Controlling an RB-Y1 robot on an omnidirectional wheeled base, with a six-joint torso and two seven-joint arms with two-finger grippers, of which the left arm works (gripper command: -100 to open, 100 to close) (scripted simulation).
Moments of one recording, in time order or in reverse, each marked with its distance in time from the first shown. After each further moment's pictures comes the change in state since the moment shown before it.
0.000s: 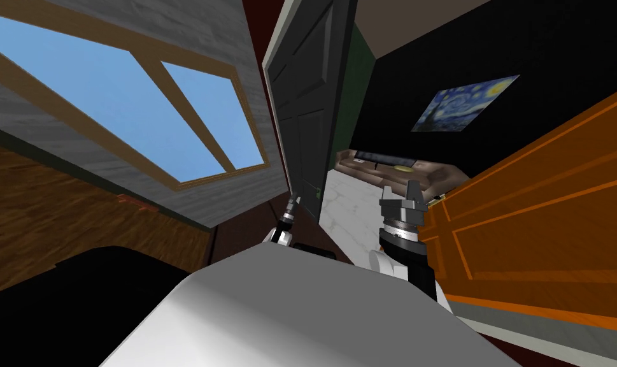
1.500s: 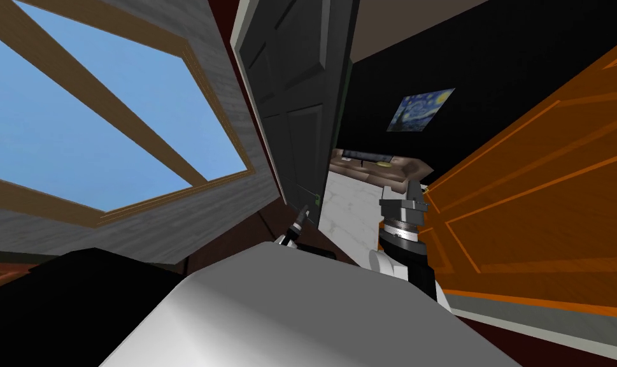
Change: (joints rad) arm -0.124 0.006 -0.137 0.436 -0.032 -0.071 0.002
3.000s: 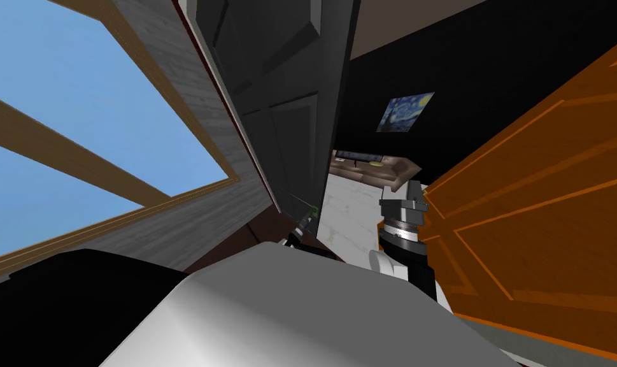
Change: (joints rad) arm -0.063 -0.007 -0.053 0.222 -0.010 -0.045 -0.001
